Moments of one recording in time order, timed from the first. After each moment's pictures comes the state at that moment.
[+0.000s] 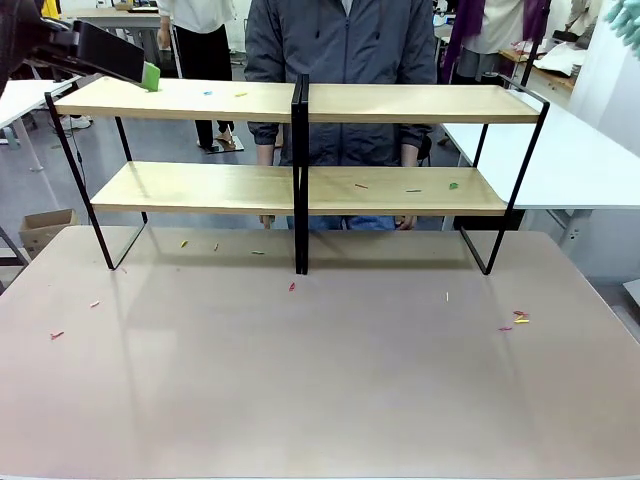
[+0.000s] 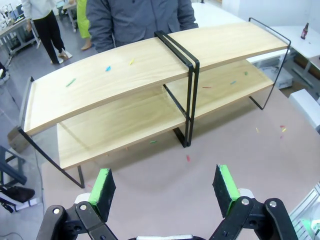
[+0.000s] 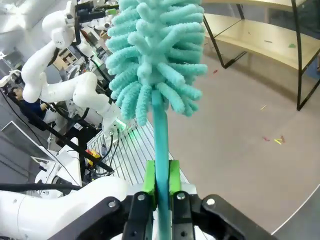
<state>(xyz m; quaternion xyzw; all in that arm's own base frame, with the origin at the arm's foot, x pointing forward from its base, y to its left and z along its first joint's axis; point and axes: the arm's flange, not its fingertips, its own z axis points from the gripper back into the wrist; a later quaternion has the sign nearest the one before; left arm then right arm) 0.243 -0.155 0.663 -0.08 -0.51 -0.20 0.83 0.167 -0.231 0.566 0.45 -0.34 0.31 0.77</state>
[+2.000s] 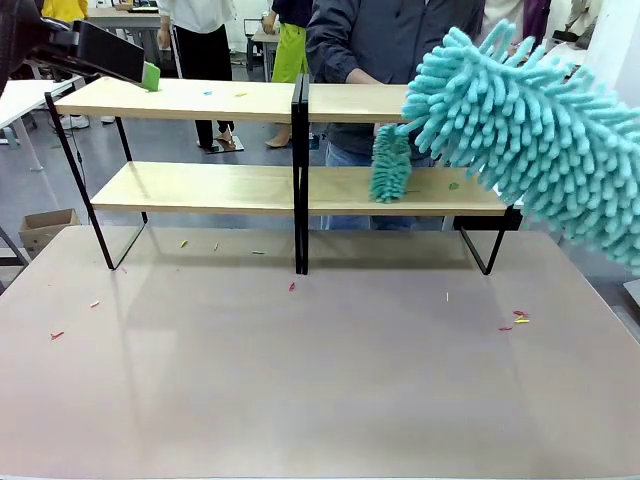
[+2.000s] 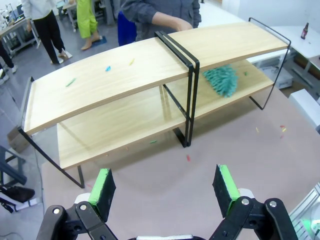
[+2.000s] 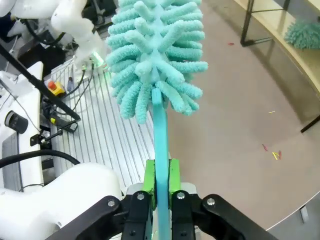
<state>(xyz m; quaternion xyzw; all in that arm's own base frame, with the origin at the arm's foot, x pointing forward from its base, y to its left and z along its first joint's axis) 0.243 -0.155 0.663 -0.08 -0.51 -0.20 0.83 0.142 -0.084 0.588 0.28 -0.30 0.49 0.77</state>
